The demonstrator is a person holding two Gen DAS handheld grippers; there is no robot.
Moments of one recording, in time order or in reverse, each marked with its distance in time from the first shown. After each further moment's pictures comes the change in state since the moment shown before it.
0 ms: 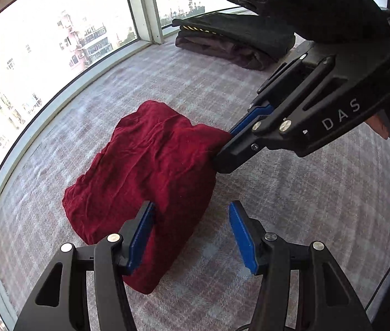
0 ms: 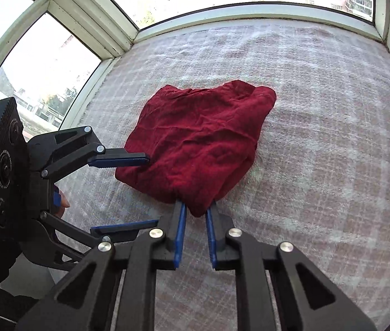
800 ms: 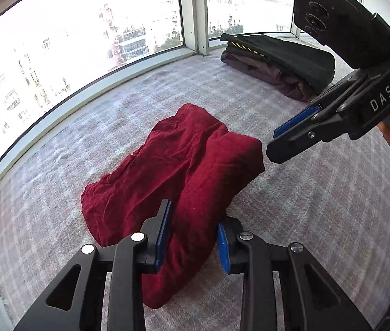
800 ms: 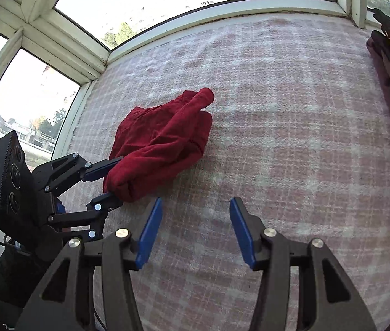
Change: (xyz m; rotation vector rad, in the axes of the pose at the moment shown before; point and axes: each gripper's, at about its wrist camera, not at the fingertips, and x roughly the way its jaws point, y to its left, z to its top) left arm 0.007 0.042 0.002 -0.234 -0.055 0.081; right arm -0.031 -0.047 0.006 0.099 -0.049 -0.101
